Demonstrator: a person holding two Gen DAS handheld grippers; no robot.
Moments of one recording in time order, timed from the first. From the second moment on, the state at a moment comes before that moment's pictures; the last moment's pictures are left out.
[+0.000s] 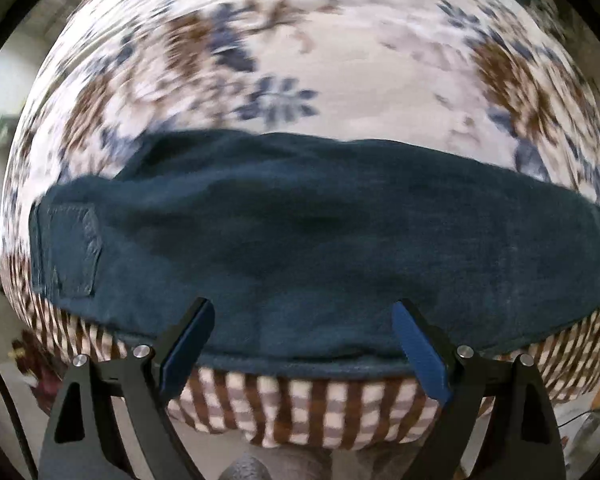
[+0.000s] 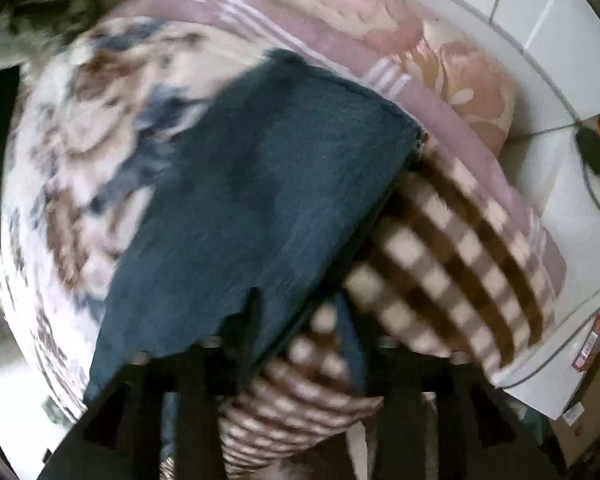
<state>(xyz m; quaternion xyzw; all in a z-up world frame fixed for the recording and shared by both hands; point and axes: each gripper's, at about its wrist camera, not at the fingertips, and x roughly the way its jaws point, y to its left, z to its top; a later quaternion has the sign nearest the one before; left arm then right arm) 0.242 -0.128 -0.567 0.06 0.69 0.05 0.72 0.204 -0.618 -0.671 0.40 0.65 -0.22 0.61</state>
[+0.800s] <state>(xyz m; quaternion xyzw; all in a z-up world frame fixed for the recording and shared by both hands) 0.191 0.286 -0.610 -0.29 0.66 0.21 0.66 0.218 -0.214 -0.727 0.46 0.68 -0.10 0.56</state>
